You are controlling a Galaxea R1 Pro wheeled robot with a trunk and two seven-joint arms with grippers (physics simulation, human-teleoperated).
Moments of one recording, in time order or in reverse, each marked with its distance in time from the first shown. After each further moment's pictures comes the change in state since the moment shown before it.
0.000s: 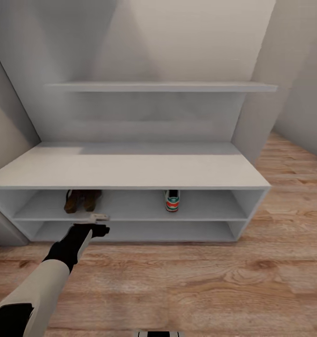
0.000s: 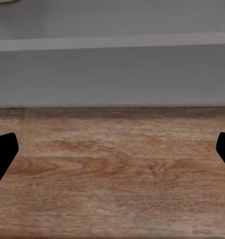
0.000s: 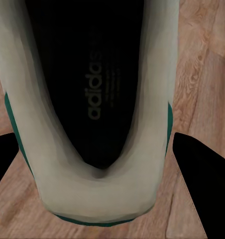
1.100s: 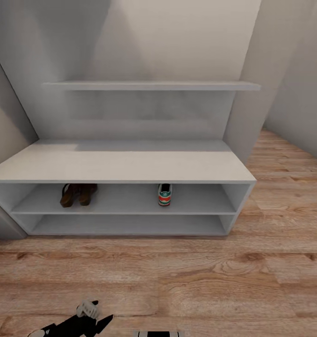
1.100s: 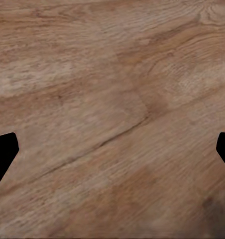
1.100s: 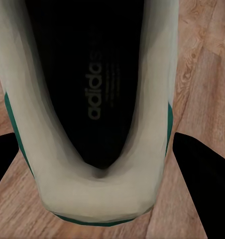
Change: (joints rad) left arm 0.559 0.114 0.031 0.030 0.028 -0.691 -0.760; right arm 0.000 0.005 0.003 0.005 0.002 -0.001 0.001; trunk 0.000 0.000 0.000
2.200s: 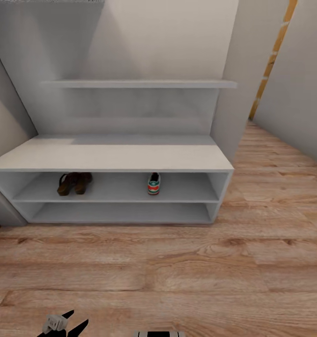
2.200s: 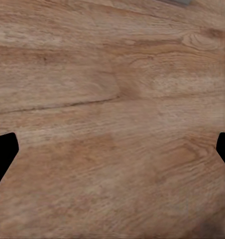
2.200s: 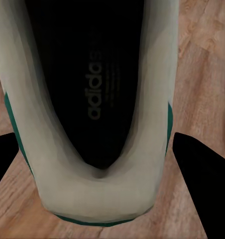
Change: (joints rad) left arm 0.039 0.082 0.289 0.127 0.085 -0.111 -0.229; right arm 0.000 0.013 0.002 -0.007 -0.002 0.000 0.001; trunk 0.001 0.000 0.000
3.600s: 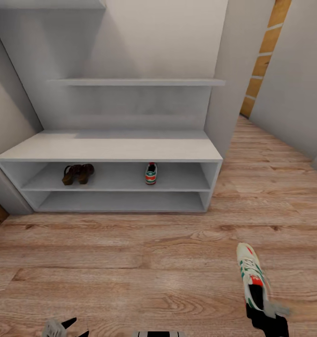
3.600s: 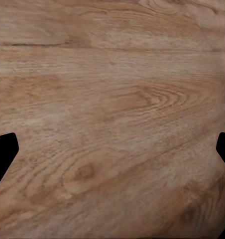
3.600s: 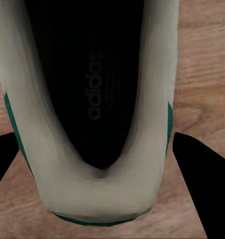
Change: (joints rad) left arm 0.018 0.006 -0.010 0.006 -0.024 -0.014 -0.093; right arm -0.020 0.273 0.750 0.018 0.010 0.025 0.004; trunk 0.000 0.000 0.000
